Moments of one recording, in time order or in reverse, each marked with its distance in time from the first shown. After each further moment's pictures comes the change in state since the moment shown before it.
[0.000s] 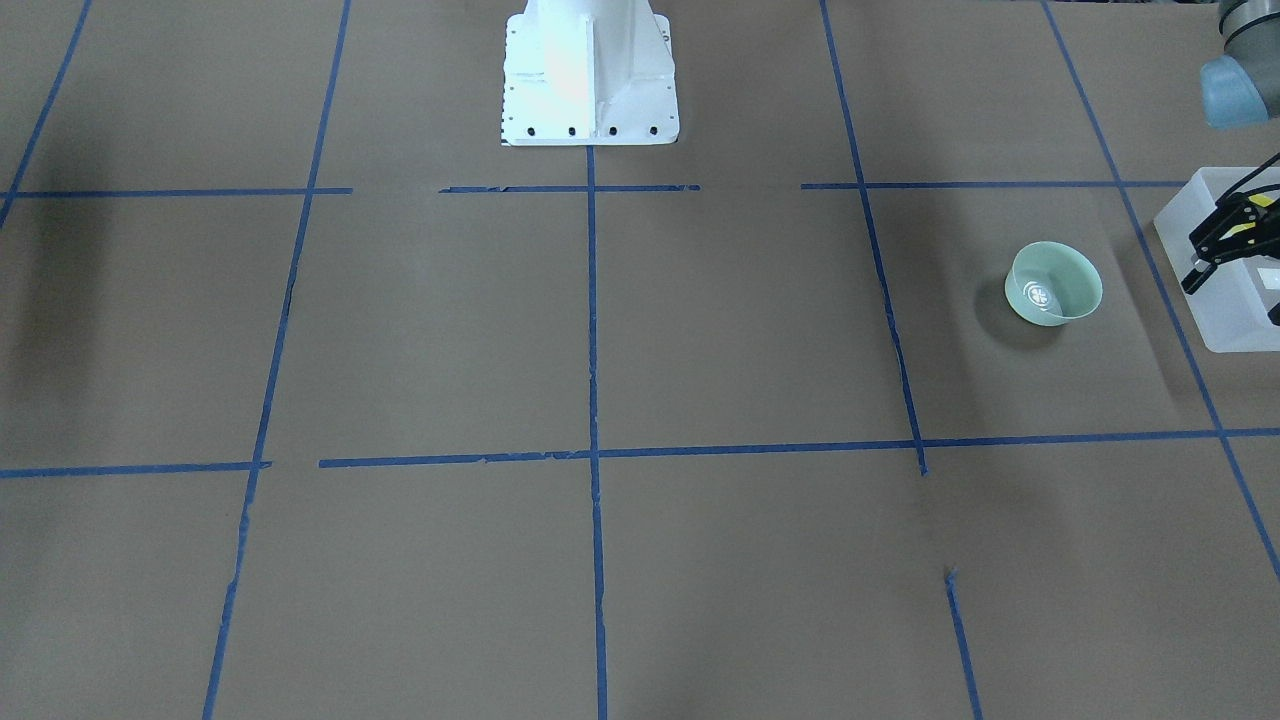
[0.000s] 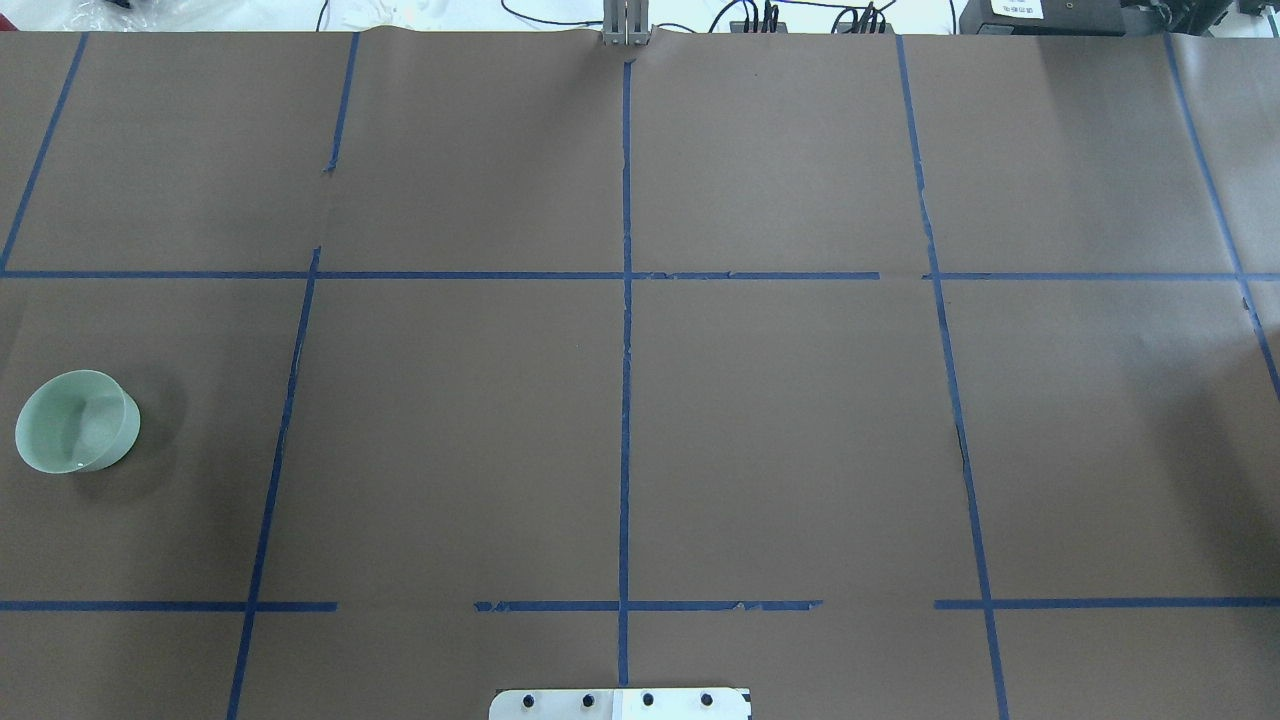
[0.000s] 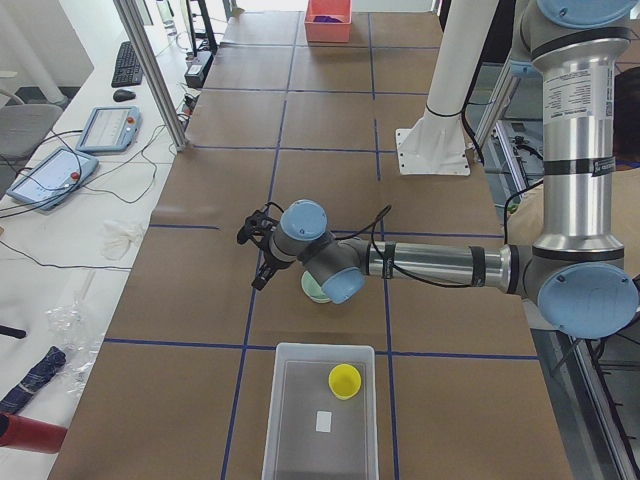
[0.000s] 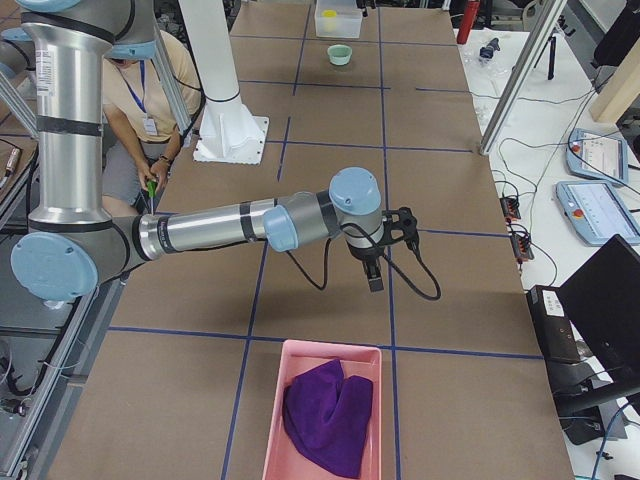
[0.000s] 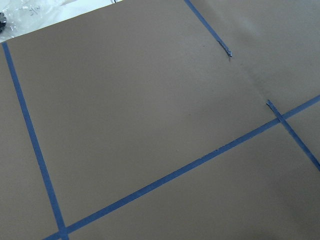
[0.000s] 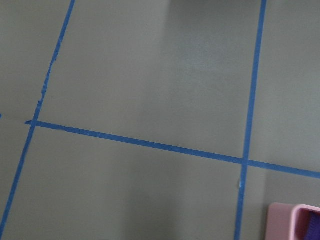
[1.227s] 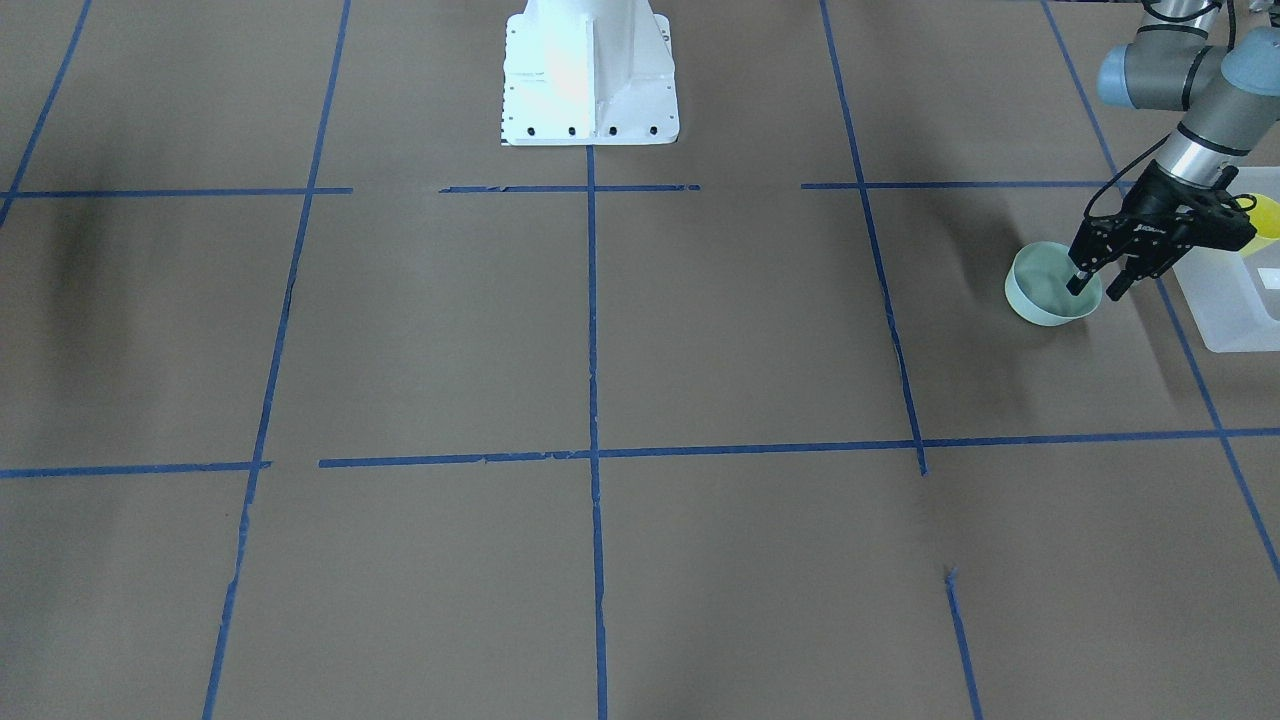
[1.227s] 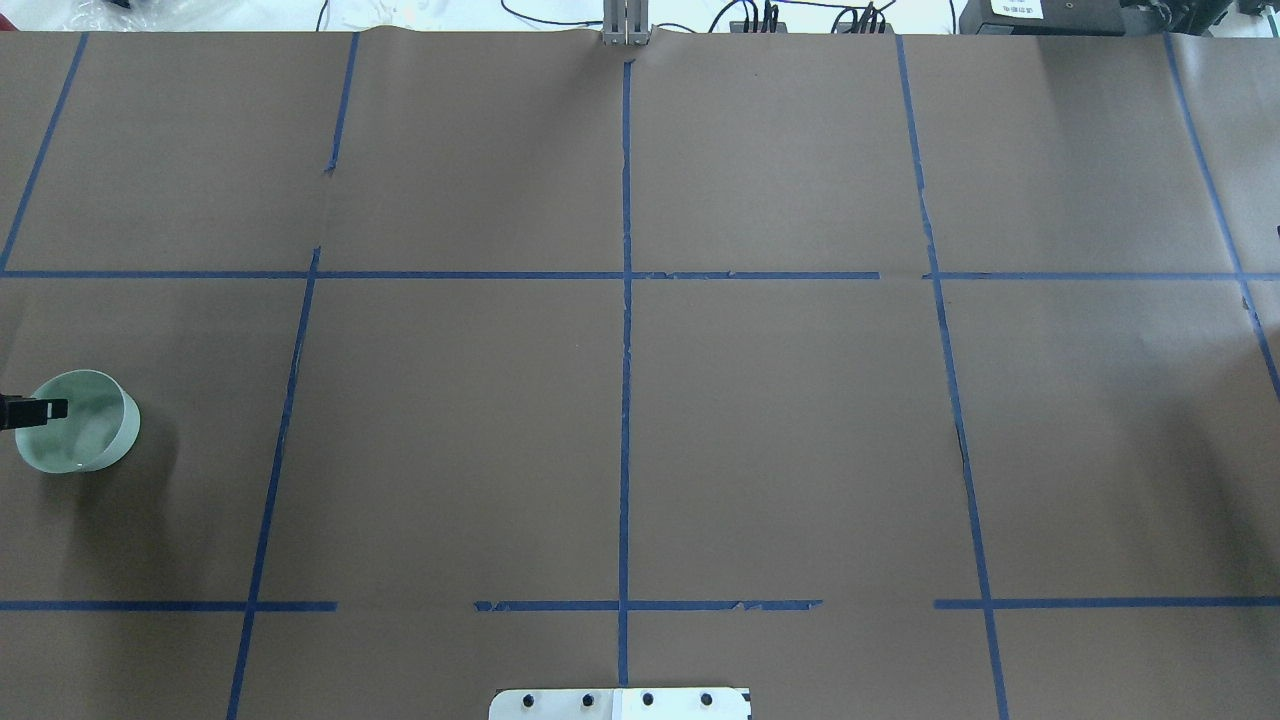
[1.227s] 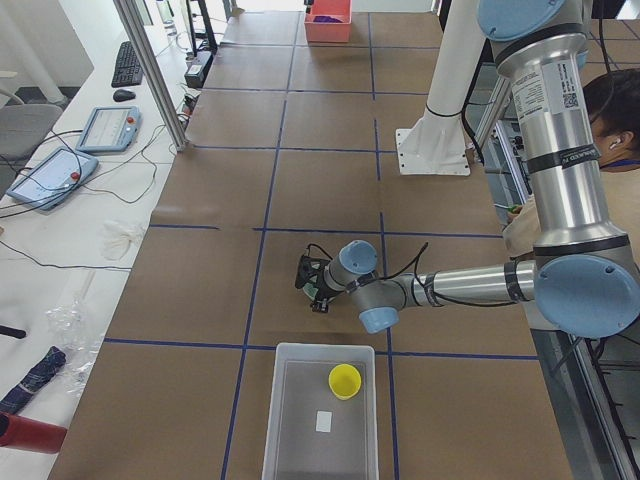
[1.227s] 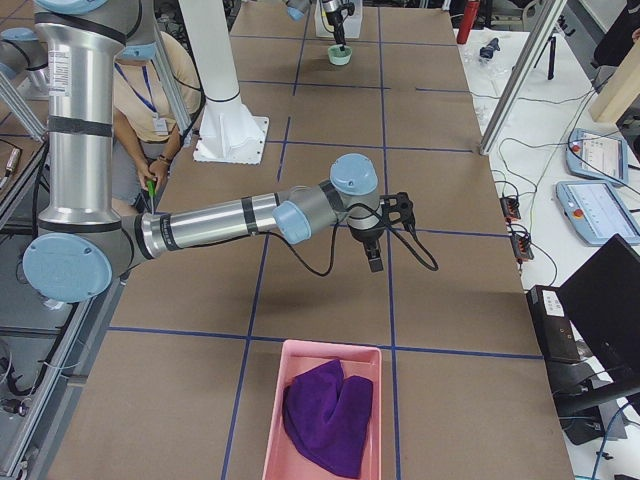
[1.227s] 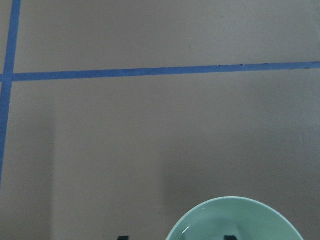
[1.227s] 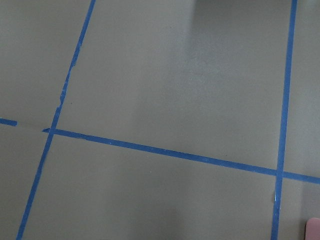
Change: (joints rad) left arm 0.433 0.152 0.122 -0.389 0.333 -0.604; right arm -0.085 -0.003 0.013 0.086 -0.039 0.110
